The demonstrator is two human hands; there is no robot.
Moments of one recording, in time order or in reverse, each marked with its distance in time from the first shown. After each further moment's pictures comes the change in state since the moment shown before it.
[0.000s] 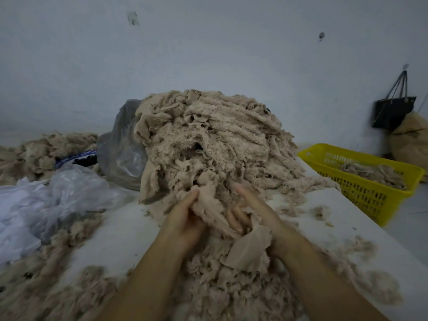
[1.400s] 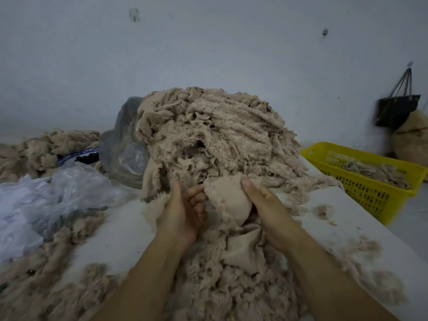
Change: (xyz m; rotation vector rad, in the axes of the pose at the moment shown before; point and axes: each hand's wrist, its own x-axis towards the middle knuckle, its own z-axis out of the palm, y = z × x) left_hand 0.013 0.002 -0.012 0.078 0.058 0.170; right_hand 0.006 0.002 -0.008 0.020 0.352 -0.046
